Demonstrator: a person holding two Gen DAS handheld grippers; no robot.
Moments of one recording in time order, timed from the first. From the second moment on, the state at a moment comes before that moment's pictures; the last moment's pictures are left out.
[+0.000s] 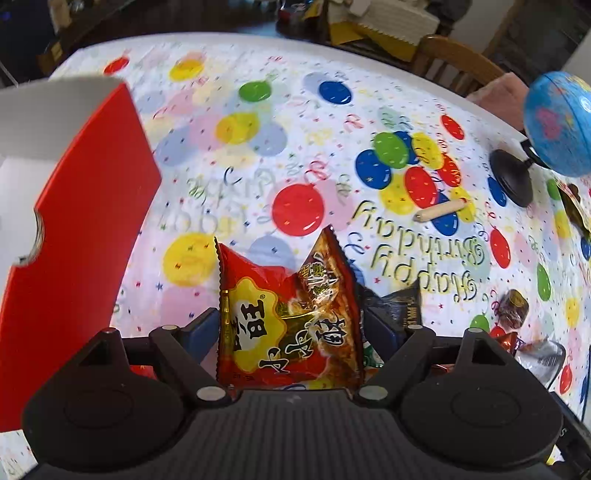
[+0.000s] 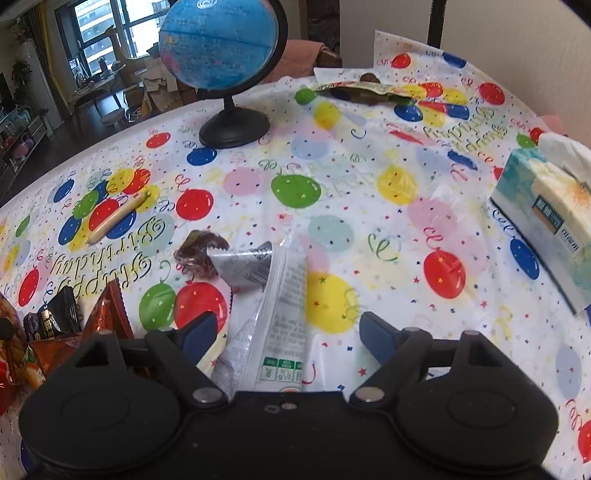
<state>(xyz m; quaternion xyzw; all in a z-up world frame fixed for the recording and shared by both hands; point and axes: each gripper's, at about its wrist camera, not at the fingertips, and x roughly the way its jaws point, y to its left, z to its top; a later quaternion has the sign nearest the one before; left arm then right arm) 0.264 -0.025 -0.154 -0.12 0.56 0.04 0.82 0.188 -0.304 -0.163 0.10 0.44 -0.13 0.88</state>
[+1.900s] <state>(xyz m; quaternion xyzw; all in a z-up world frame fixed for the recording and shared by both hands) 0.135 0.054 -0.027 -0.13 0.48 -0.01 0.87 0.102 -0.181 -0.027 0.12 0.36 0.07 0.92</state>
